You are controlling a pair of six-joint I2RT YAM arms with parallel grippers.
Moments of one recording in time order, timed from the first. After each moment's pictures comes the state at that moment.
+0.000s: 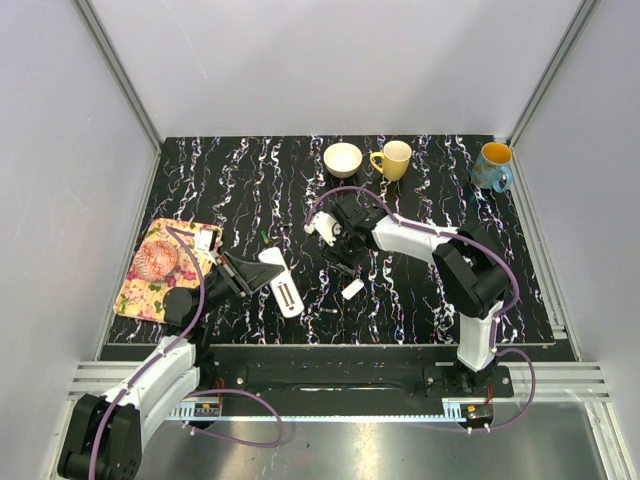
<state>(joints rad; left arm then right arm) -0.26 0.72 0.05 1.07 0.70 -1.34 0.70 1.91 1.28 -0.49 -0.13 -0.41</state>
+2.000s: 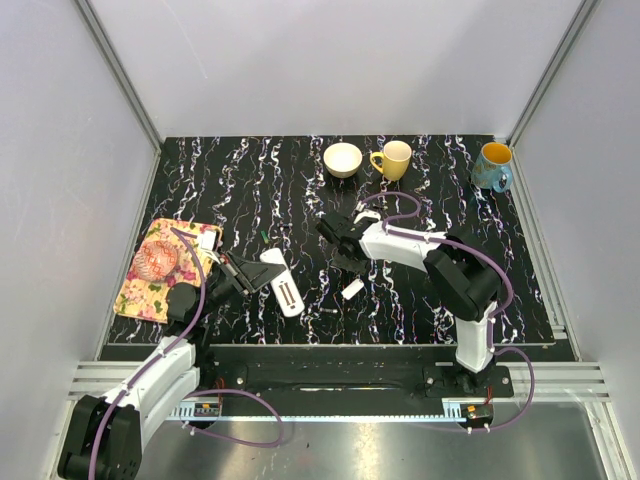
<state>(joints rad) -0.26 0.72 0.05 0.95 0.68 -1.31 0.81 1.94 1.30 -0.63 0.38 1.12</state>
